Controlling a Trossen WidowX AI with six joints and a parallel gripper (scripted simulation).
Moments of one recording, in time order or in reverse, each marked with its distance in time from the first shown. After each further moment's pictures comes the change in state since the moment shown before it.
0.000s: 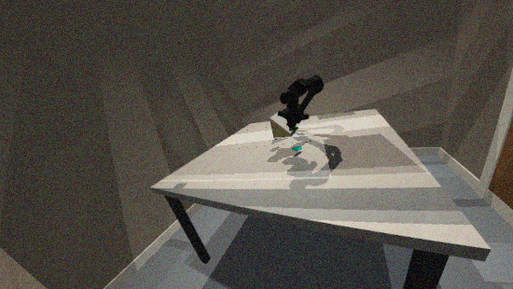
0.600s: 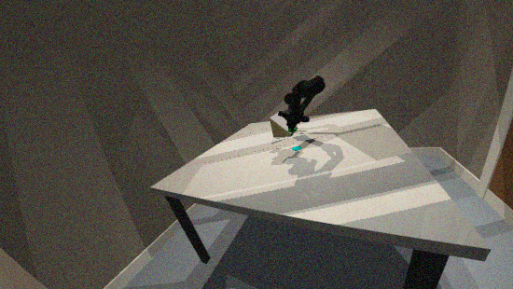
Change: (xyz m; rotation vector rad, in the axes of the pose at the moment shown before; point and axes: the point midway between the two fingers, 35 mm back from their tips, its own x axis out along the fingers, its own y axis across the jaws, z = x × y) arm 0.008 -0.003 0.000 -0.032 -0.089 -0.071
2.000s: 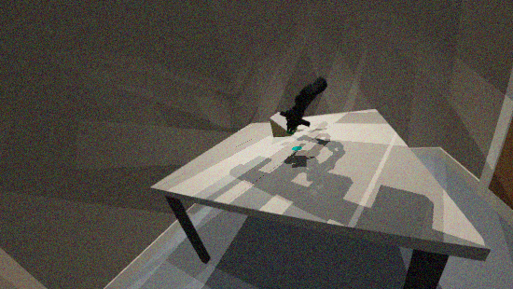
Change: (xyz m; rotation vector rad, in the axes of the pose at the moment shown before) arm 0.011 -0.001 0.001 -0.045 -0.248 -0.114
